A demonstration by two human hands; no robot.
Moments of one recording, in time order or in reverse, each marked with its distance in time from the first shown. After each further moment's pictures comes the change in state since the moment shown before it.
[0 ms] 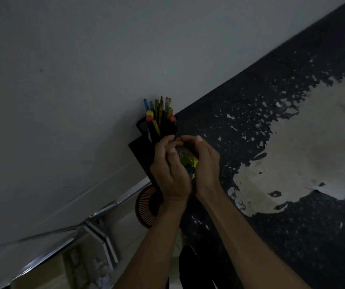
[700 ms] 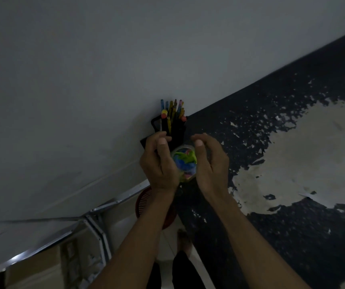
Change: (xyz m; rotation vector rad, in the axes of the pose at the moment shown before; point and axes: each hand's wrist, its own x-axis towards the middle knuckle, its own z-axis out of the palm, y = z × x) left_hand 0.011 0.027 -0.039 0.006 0.099 0.093; right_hand -0.028 -0.018 -0.008 -0.591 -0.047 -0.489
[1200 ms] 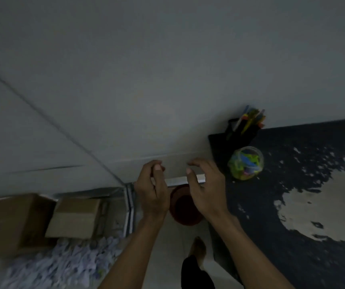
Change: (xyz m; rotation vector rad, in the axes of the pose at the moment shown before) left_hand -0.068 0.028 -0.207 0.260 0.306 -0.059; right_hand -0.131 -0.075 0.061 -0.108 -0.487 -0.258
